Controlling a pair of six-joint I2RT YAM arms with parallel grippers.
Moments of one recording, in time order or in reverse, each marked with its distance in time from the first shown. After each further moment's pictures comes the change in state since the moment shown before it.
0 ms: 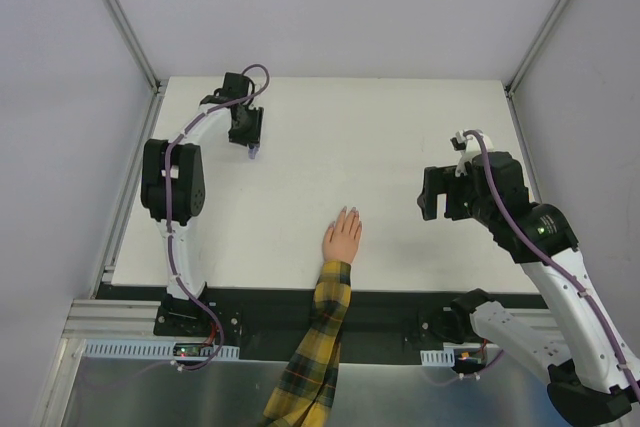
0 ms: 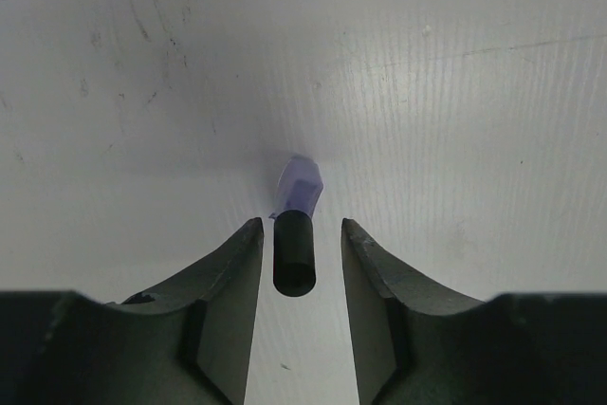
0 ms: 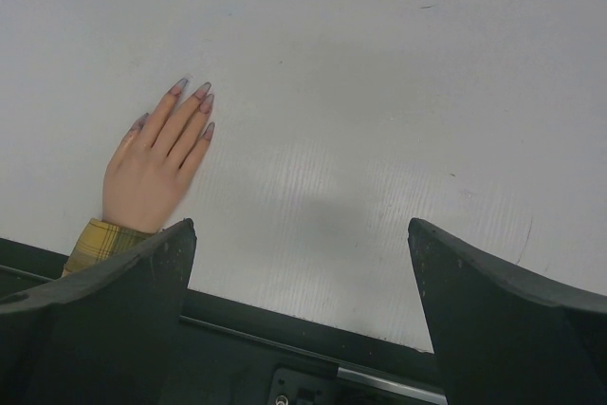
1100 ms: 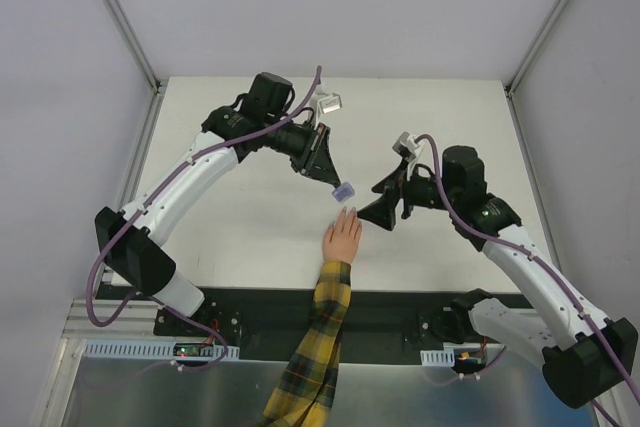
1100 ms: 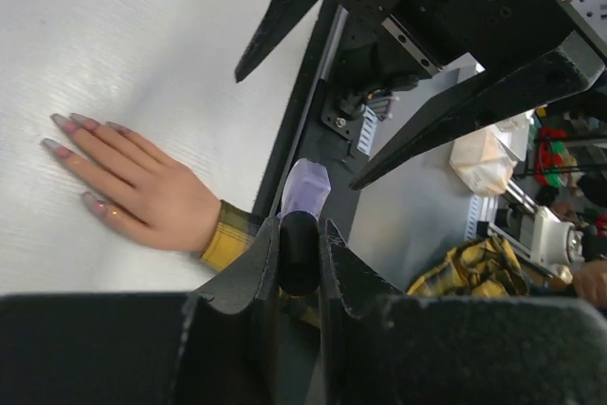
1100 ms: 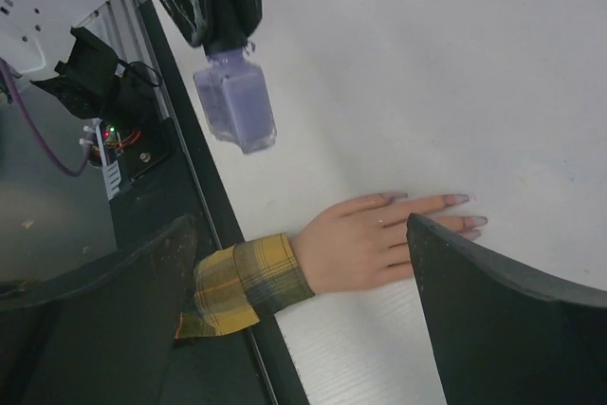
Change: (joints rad) left arm -0.414 -0.533 -0.068 -0.187 0.845 -0.102; right arm 0.003 0.130 -0.307 0.691 -0.850 -0.126
